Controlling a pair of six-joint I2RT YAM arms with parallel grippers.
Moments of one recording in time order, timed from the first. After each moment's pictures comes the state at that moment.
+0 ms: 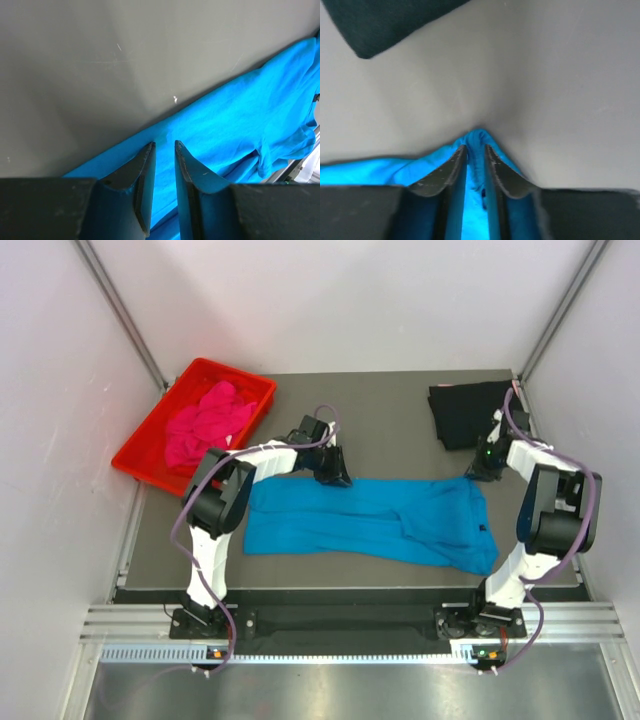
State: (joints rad) left arm -0.52 2.09 1.38 -0.22 0.44 -0.58; right arm -0.21 1.75 1.09 -0.42 -0.19 0.20
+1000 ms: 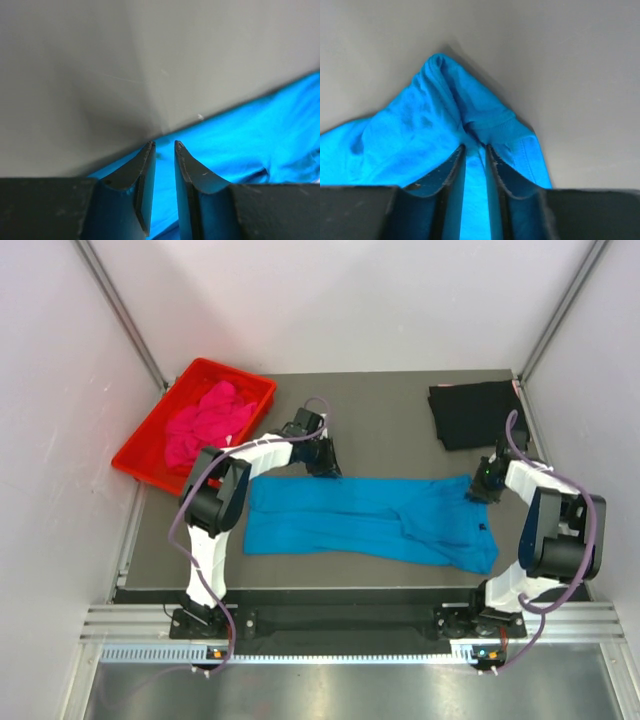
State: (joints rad) left arm -0.49 2.09 1.42 -0.26 0.35 -0.59; right arm -0.19 1.59 0.89 -0.45 -0.10 0.34
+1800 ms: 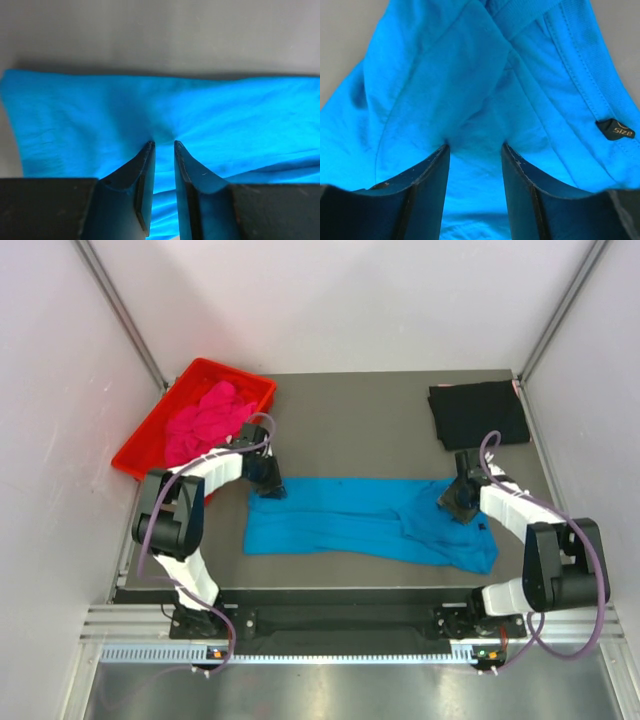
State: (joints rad) left arm -0.26 1.79 1.09 -0.46 0.23 -0.50; right arm 0.10 1.40 0.71 -0.46 0.14 0.82
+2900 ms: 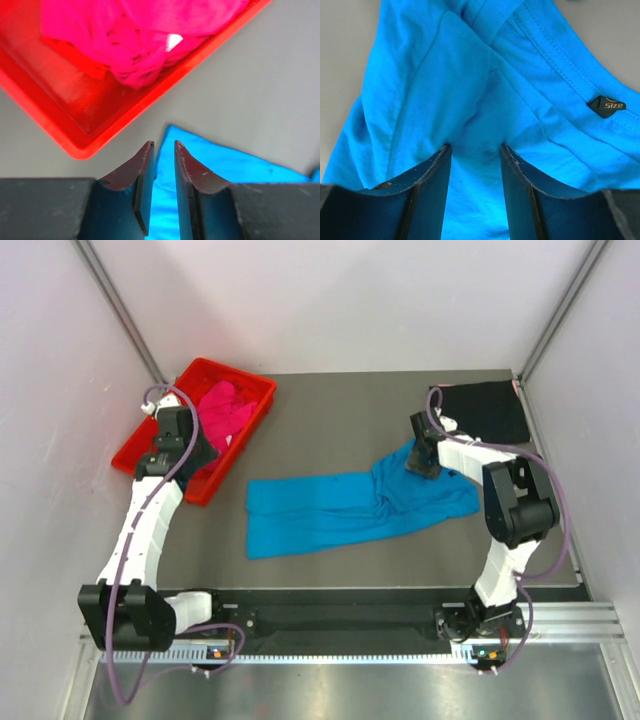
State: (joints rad) left arm -0.01 1.21 1.13 -0.61 -0.17 -0.51; right arm 0.29 1.83 1.16 -0.42 0.27 0.67
